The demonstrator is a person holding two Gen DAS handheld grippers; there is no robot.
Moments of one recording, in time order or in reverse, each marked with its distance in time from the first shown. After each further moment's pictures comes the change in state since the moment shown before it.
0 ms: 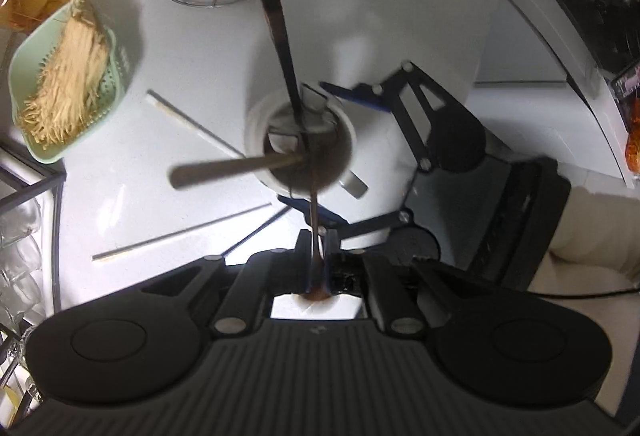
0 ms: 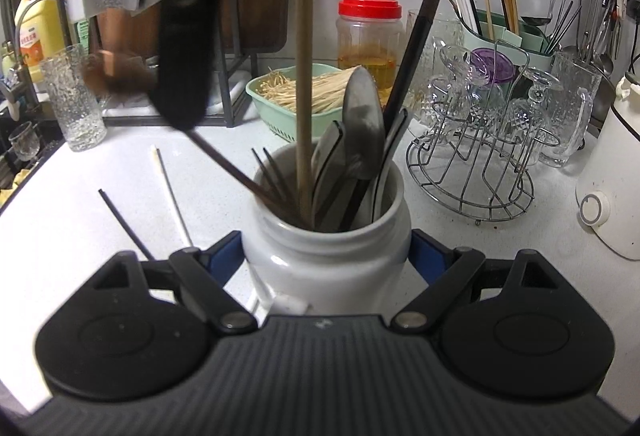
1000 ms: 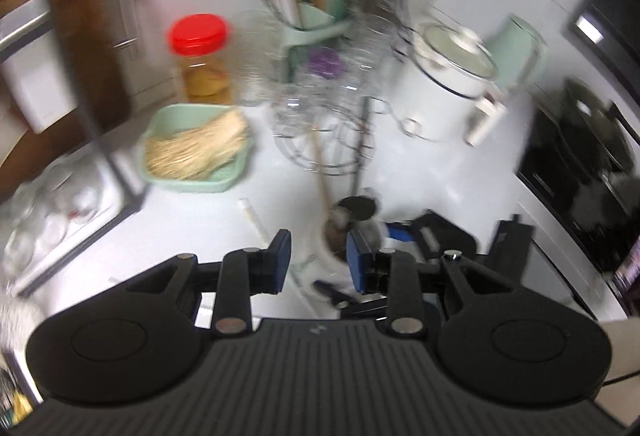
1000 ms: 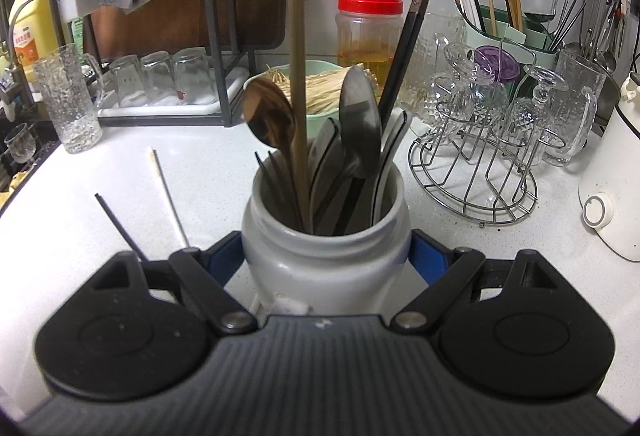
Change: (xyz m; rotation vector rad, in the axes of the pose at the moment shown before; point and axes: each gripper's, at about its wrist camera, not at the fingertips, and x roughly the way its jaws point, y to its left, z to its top) left arm -0.020 -0.009 -0.184 -0.350 -0.908 0.095; right arm 0.008 0.001 0.007 0.008 0.022 -0.004
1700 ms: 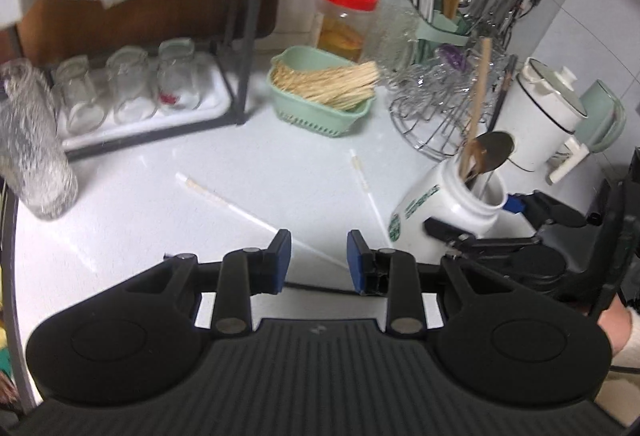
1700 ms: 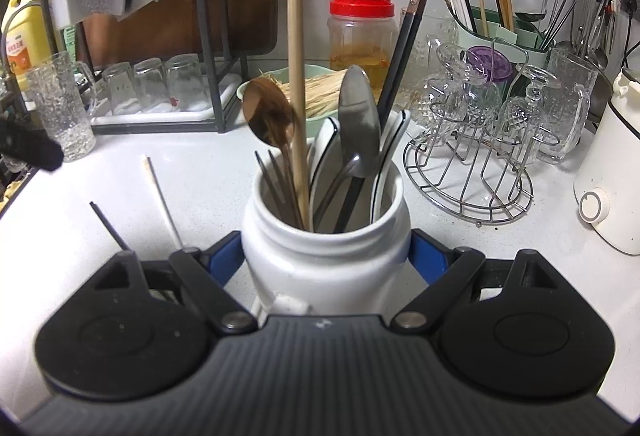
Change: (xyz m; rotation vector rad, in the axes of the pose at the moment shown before) left arm 0.015 0.074 -0.125 -0.271 -0.124 0.148; right arm 0.000 0.003 -0.001 0.022 -0.020 -0.025
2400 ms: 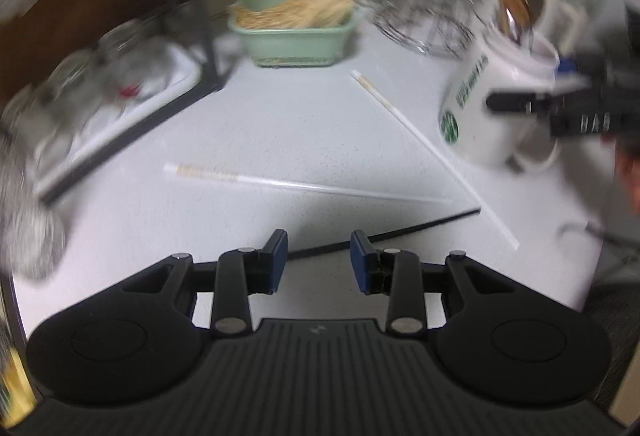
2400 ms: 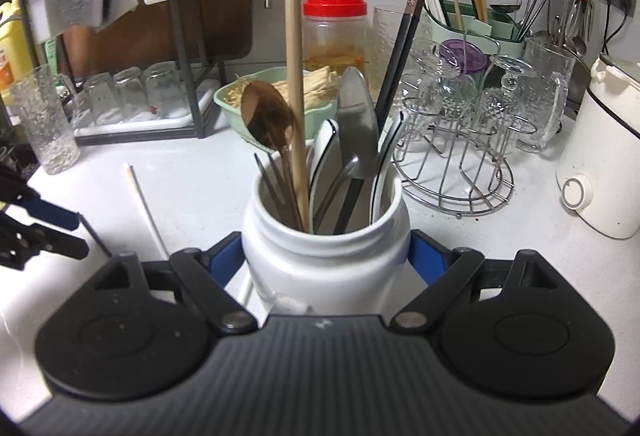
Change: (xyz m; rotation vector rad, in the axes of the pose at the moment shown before) left arm 0.071 0.016 -0.026 0.423 0.118 0.006; right arm -0.004 -0.010 -0.001 0.052 0.002 -0.045
